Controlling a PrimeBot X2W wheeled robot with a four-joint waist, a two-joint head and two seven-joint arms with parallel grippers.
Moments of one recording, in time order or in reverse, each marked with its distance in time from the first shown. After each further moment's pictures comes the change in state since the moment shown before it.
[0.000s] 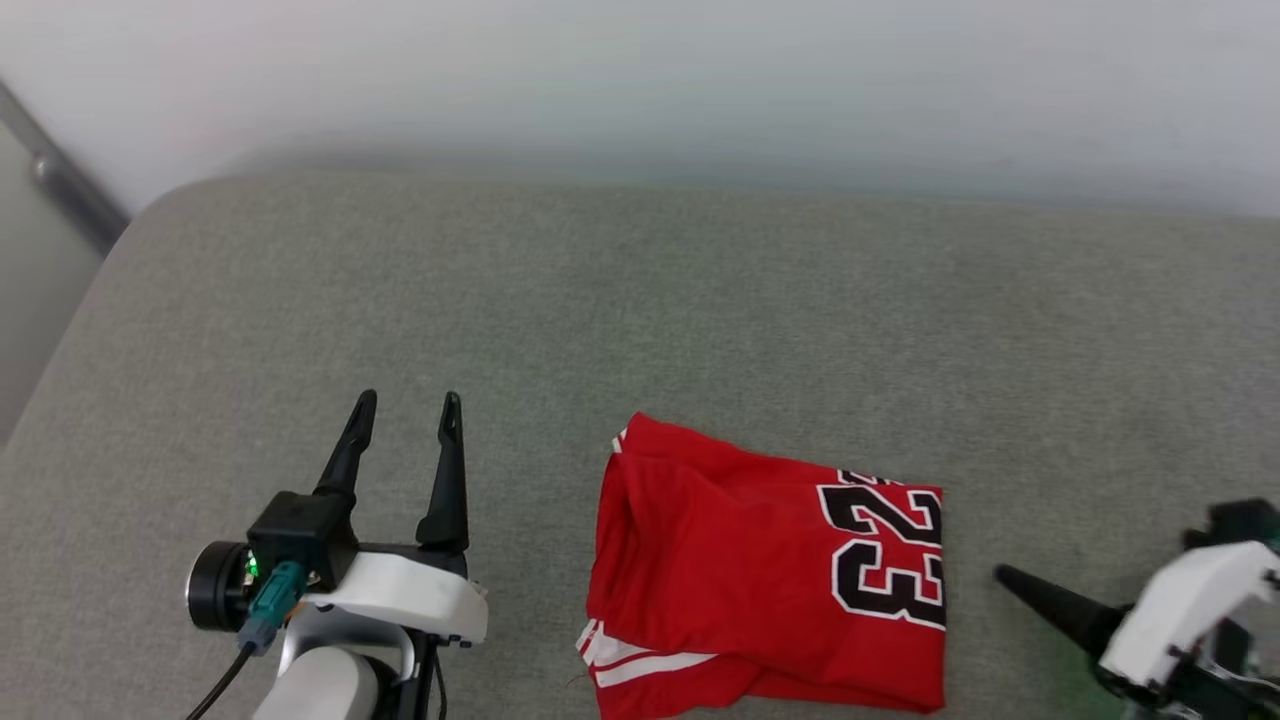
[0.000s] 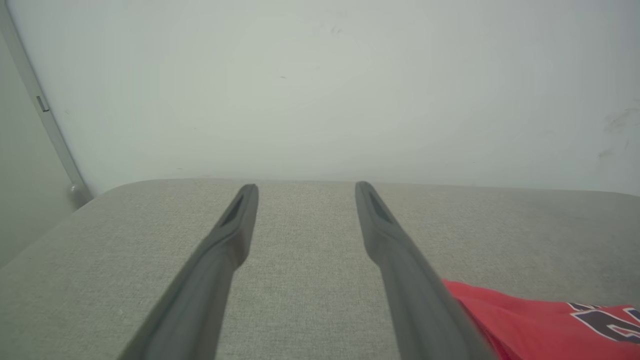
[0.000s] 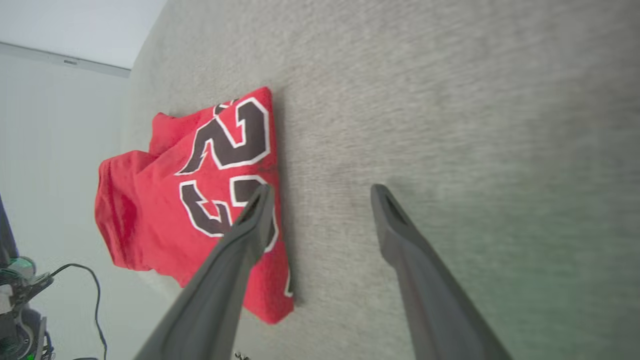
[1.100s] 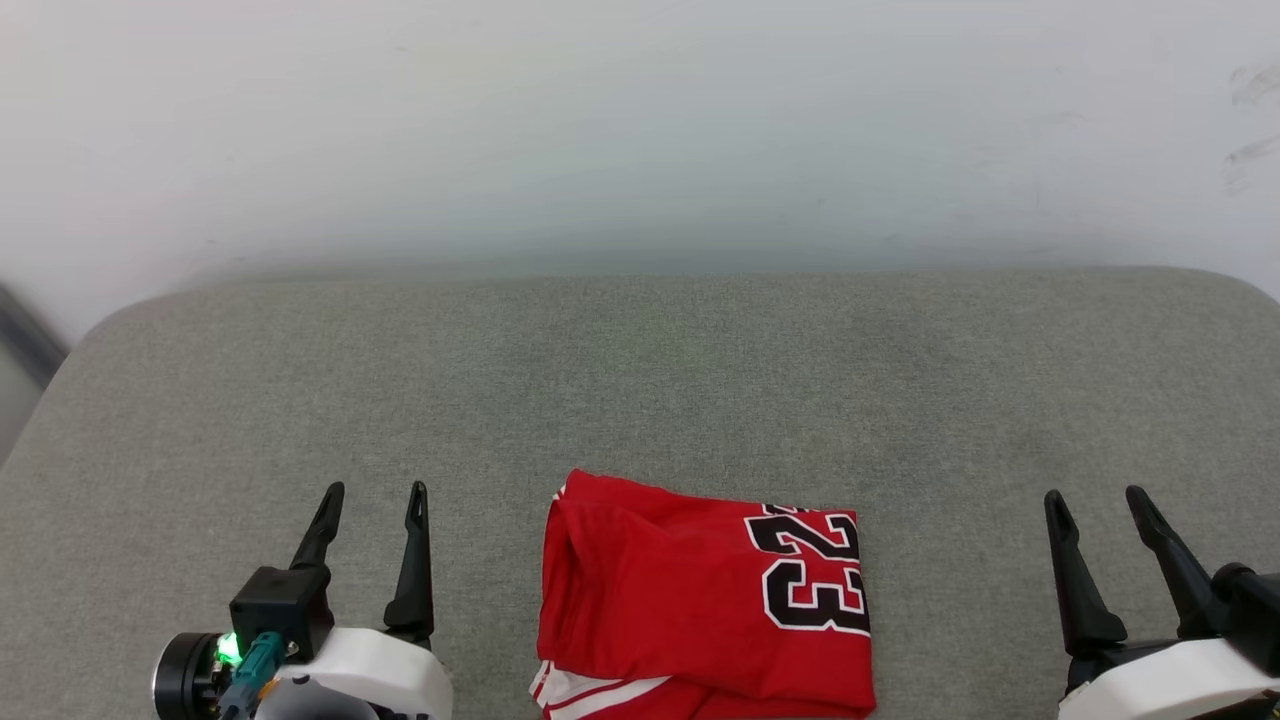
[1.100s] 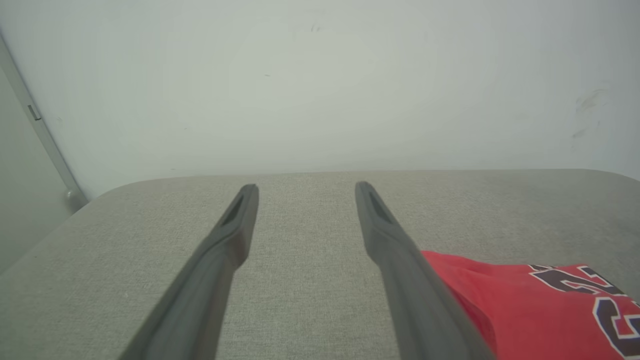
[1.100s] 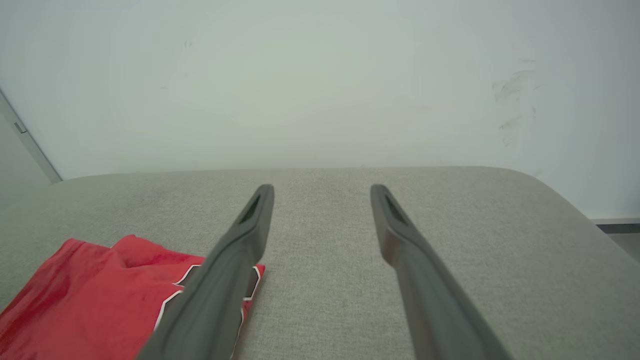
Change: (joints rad) left arm 0.107 0.099 -0.055 -0.032 -0.065 0.089 0.016; right arm 0.208 0.076 0.166 -0.351 -0.599 0.000 -0.780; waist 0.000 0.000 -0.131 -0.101
